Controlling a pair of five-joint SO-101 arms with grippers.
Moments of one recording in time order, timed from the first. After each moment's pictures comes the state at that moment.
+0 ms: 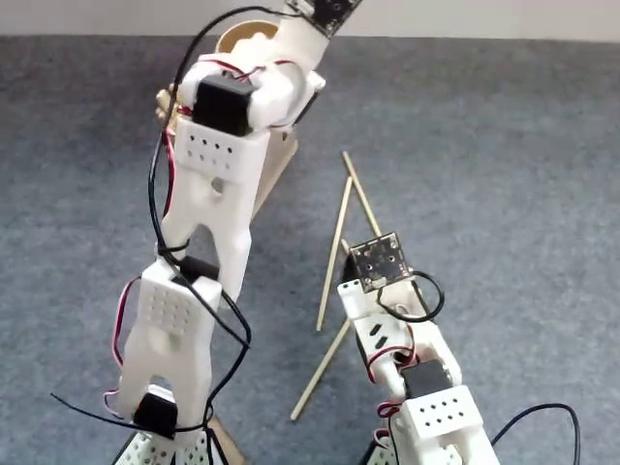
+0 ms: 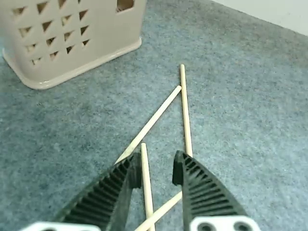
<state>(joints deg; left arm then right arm) 14.7 38.9 -83.9 89.0 -15.3 -20.6 -73.2 94.5 11.9 12.6</state>
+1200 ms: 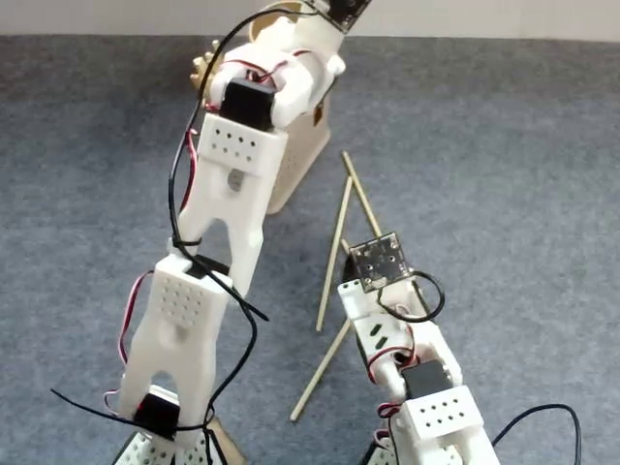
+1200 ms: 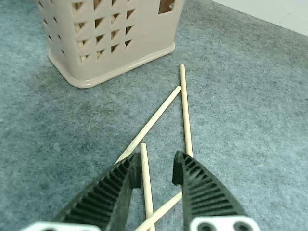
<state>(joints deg) 15.4 44.3 -80.7 73.4 -15.3 -20.6 -73.2 94.5 11.9 12.6</state>
